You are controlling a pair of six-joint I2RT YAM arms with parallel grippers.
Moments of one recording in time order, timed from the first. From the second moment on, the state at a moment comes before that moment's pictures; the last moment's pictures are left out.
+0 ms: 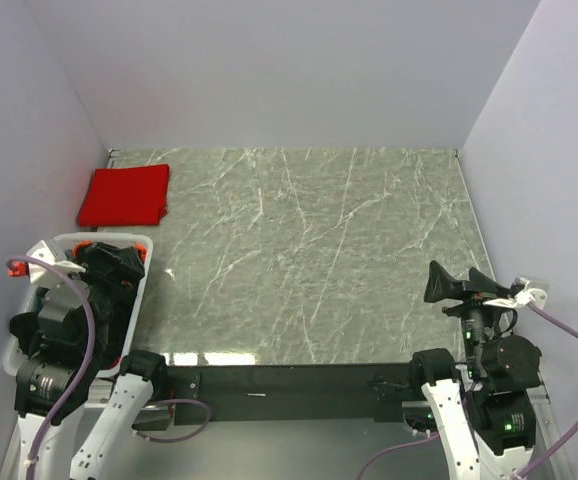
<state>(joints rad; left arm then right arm) -0.21 0.35 1.00 -0.90 -0.48 -0.68 0.12 0.01 0.74 -0.61 0.17 0.30</state>
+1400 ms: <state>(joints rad) 0.21 1.24 1.04 -0.95 -0.59 -0.64 0.23 0.01 0.62 -0.61 0.13 0.41</state>
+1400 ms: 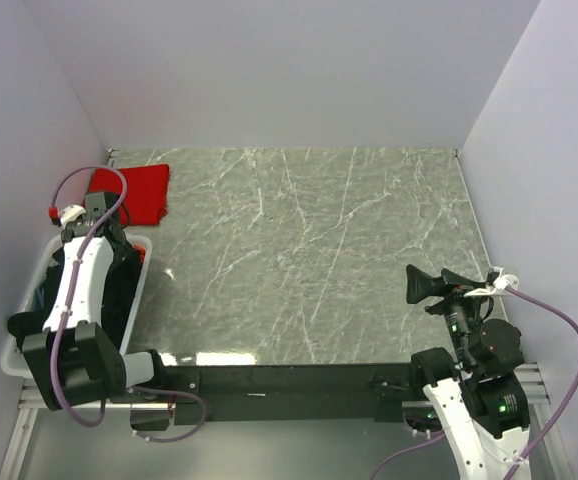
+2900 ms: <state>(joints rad) -0.88 1.78 2.14 -0.72 -0.30 -1.00 0.29 0.07 0.87 -0.70 0.15 0.41</state>
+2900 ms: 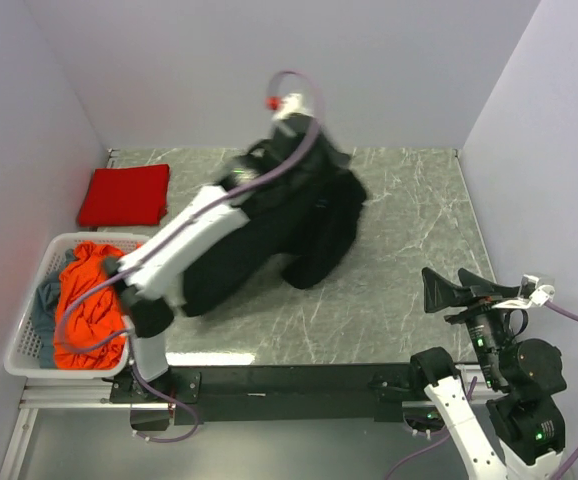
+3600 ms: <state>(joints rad) -0.80 1.32 1.06 -0.50 -0.31 -1.08 0.29 0.36 0.80 -0.75 0.05 0.49</state>
